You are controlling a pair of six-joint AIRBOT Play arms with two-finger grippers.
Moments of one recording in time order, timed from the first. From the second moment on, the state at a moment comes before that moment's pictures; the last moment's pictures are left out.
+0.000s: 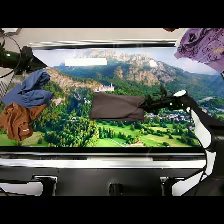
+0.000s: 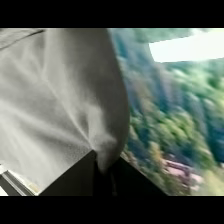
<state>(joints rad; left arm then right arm) 0.16 -1.58 1.98 0.90 -1.47 -1.62 -0.09 -1.83 1.29 -0.60 1.12 1.37</state>
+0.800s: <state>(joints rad) 0.16 -1.58 1.98 0.90 -1.47 -1.62 -0.43 -1.77 1.81 -0.74 1.09 1.84</state>
